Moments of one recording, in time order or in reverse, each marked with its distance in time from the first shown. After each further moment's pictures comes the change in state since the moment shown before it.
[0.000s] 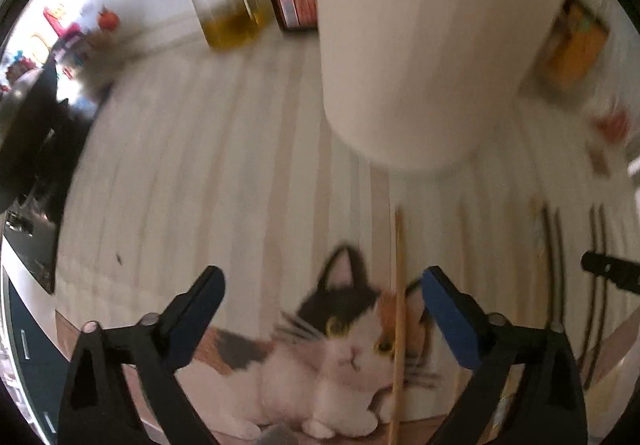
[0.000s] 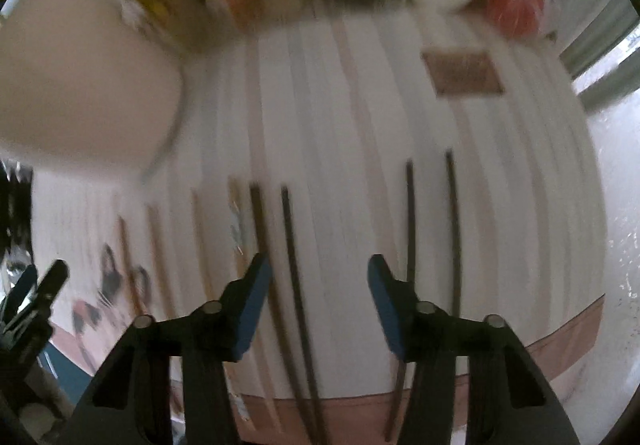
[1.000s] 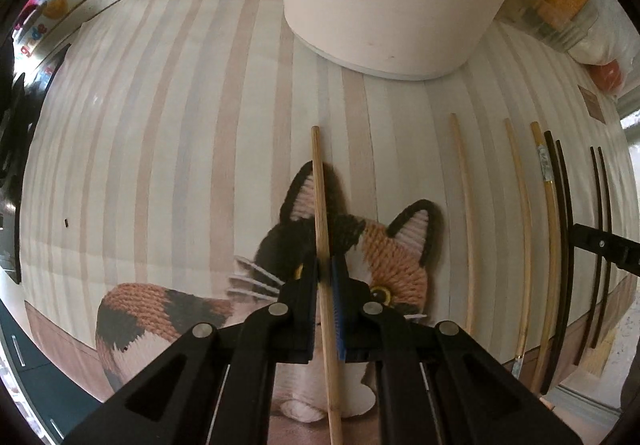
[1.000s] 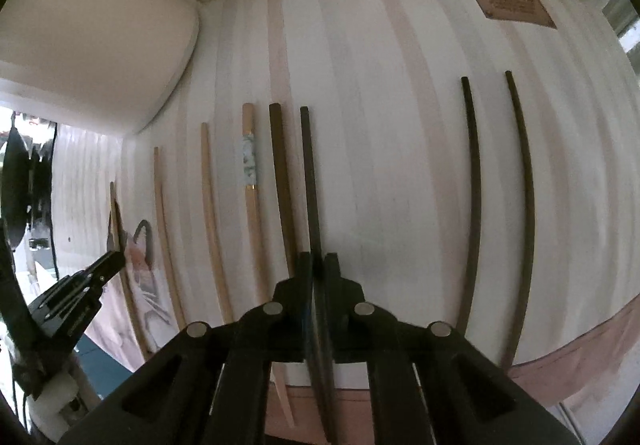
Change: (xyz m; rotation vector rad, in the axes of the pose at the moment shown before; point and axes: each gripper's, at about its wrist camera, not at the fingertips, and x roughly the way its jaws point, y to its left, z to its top) left arm 0.029 0.000 -0.008 0.043 0.145 -0.104; right arm 0.029 -0.035 -0.044 -0.012 0.068 0.143
